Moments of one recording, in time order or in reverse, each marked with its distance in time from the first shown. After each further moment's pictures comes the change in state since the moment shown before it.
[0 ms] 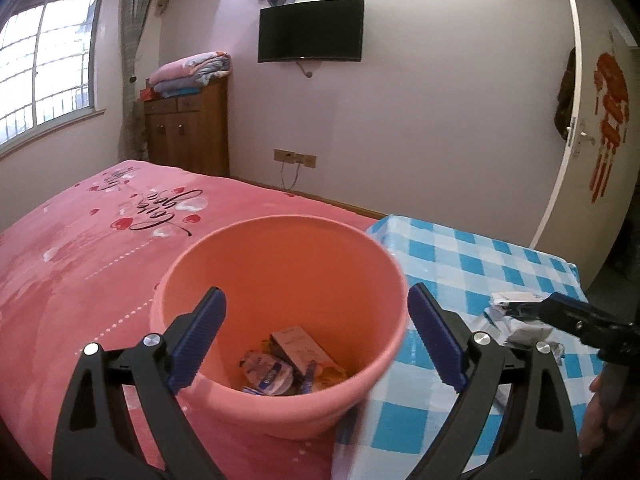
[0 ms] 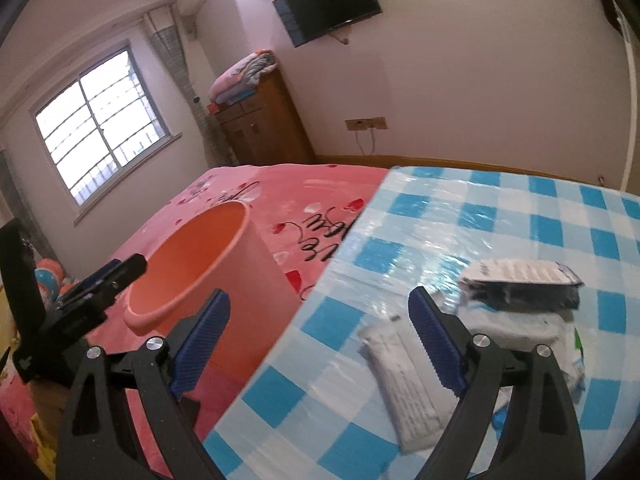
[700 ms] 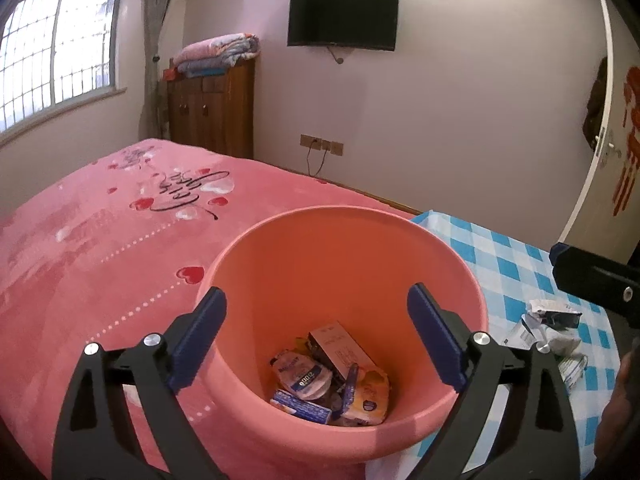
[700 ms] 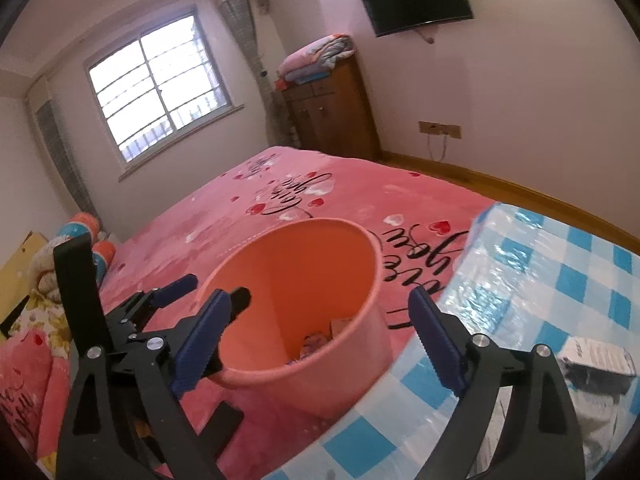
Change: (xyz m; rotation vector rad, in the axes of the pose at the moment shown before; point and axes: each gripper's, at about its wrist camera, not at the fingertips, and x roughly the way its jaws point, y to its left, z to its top) left arm 0.029 0.043 0.006 -0.054 0.050 0.076; right arm 0.047 0.103 0.049 -0.180 0.055 0.169
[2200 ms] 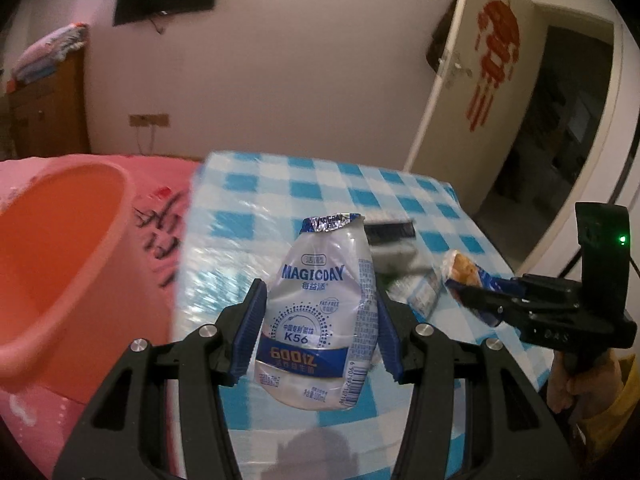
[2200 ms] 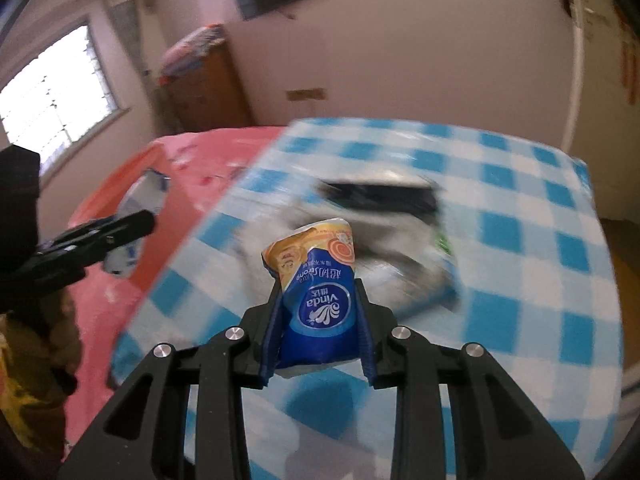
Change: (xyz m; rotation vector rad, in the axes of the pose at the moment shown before) left arm -0.016 -0.146 -0.056 0.229 0.132 -0.529; right arm -0.135 -0.126 -0.143 0.176 0.063 -0.327
